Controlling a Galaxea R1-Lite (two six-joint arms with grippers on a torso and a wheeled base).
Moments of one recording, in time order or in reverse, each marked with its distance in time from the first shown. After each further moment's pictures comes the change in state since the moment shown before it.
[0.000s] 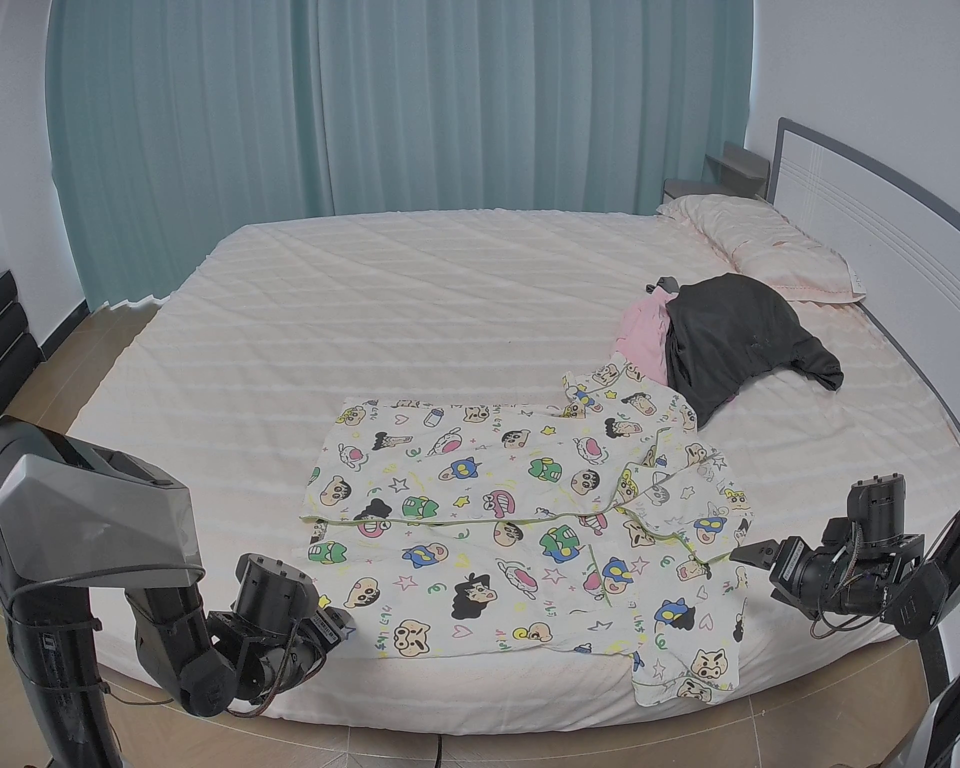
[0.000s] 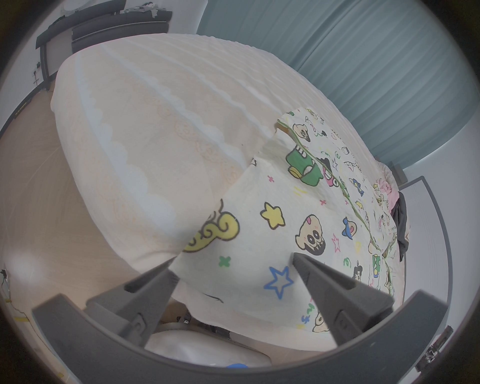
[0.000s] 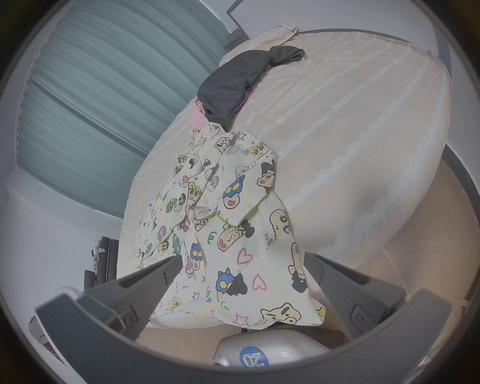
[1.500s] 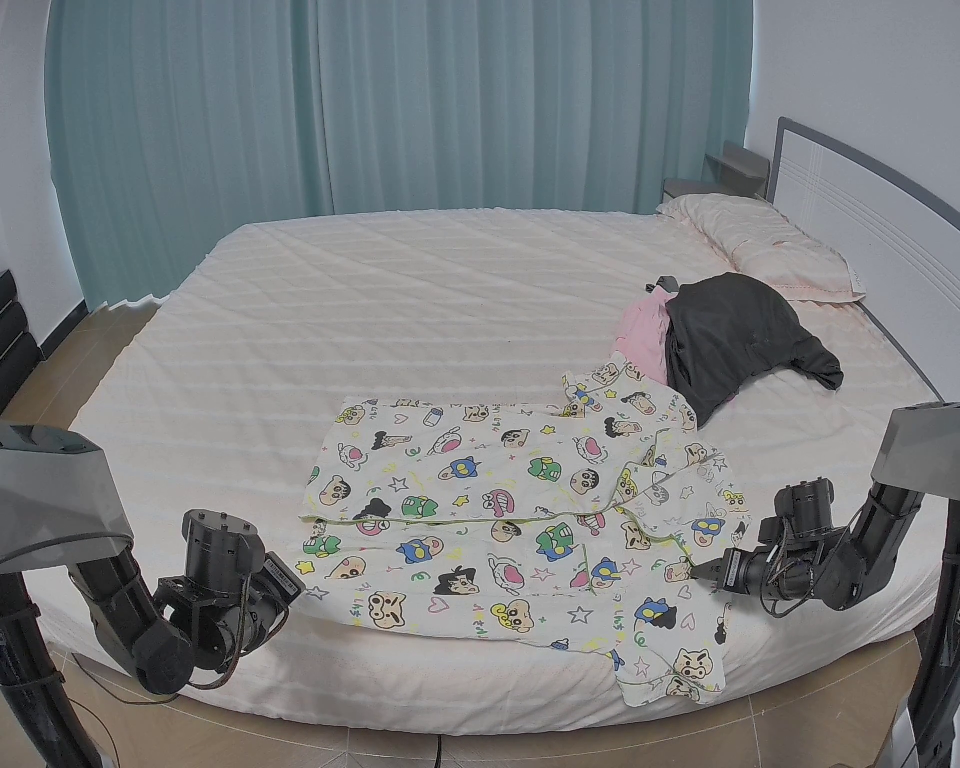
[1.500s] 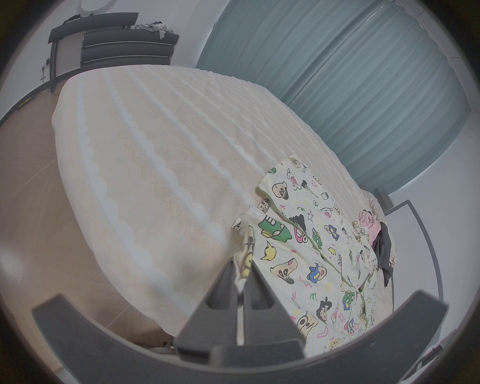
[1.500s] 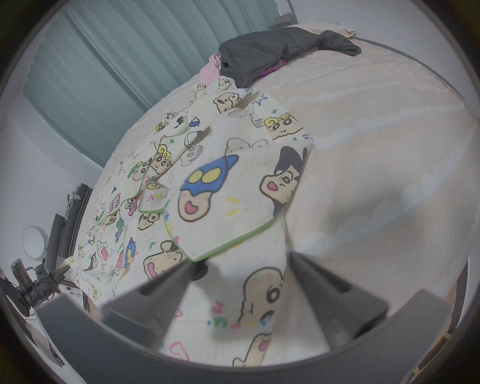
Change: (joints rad) left arm 0.091 -0.169 0.007 -0.004 0.044 0.063; right arm 0.002 0.401 -0.288 0.001 0.003 -0.336
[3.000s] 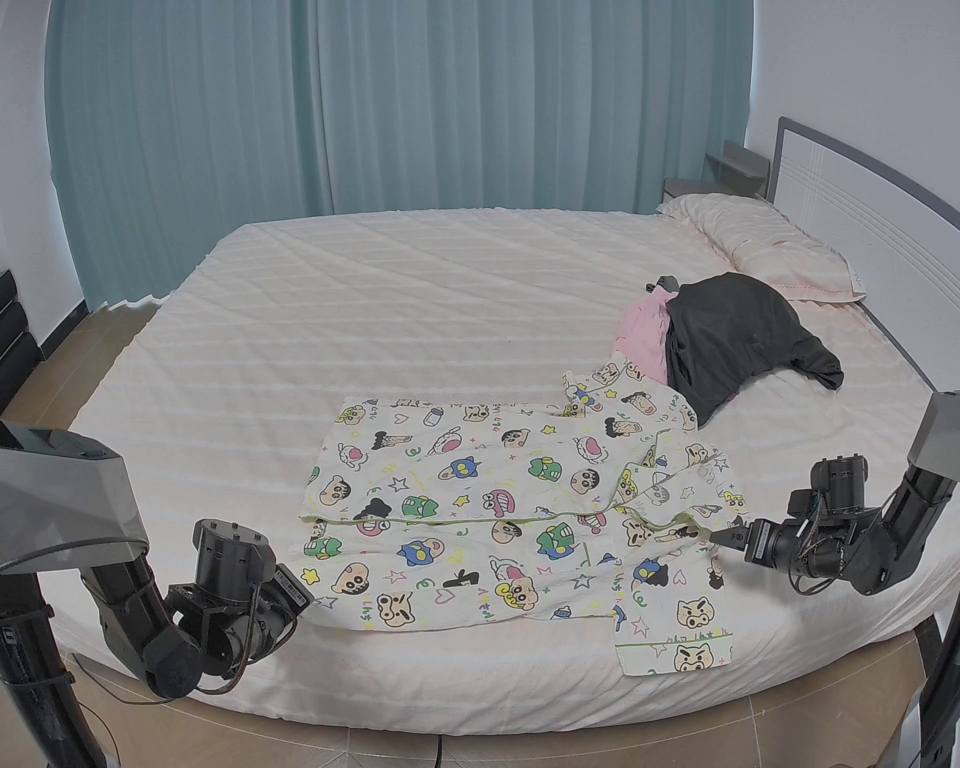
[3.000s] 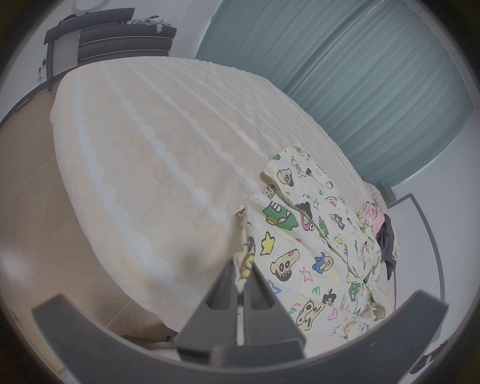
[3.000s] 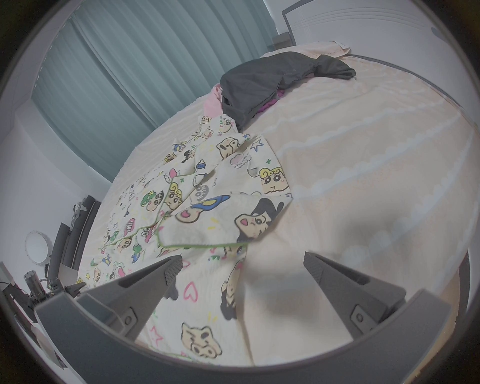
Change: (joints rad) left arm -0.014 0.041 0.001 -0.002 -0.027 -0.006; right arm -0.085 -0.103 0.008 -0.015 0.036 -0.030
